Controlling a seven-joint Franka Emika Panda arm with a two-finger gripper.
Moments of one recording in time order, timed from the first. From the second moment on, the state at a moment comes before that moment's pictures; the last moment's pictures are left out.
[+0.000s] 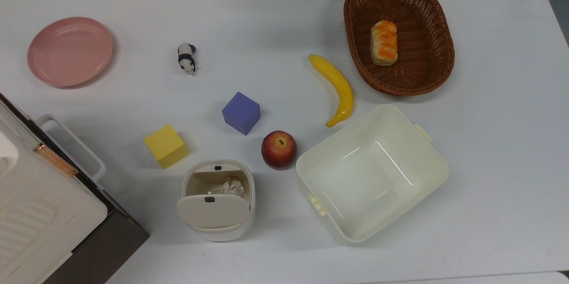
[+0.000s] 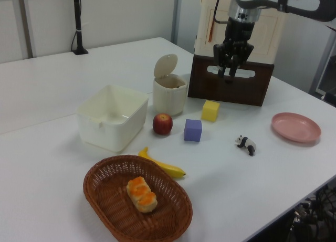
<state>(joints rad) 0.08 -0.03 -0.09 -1.64 0.05 1.63 0.06</state>
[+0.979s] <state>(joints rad) 0.07 0.18 -0.09 -1.52 0.04 2.13 0.09</state>
